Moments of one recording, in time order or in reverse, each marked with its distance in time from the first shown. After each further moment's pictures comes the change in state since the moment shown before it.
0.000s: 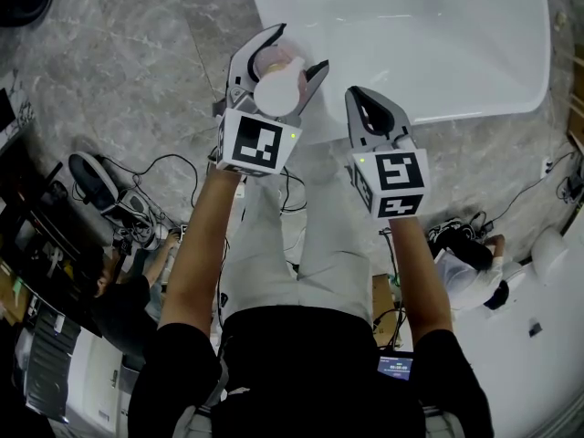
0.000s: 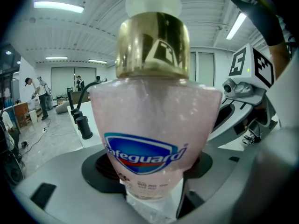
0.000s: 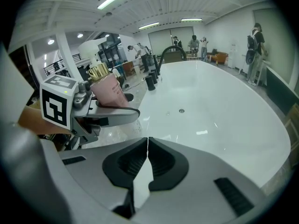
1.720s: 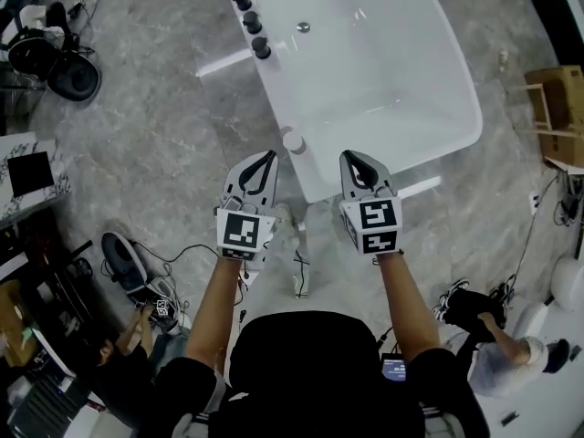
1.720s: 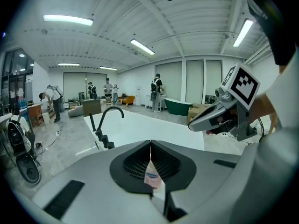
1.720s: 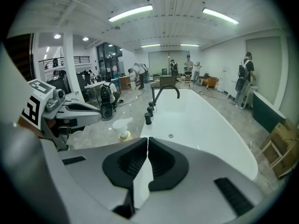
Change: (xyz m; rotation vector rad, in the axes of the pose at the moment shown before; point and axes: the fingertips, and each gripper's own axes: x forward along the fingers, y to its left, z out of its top) left arm -0.164 0.014 0.125 -0.062 -0.048 0.103; right arm -0.140 0.038 0.122 -0.069 -0.201 -0.145
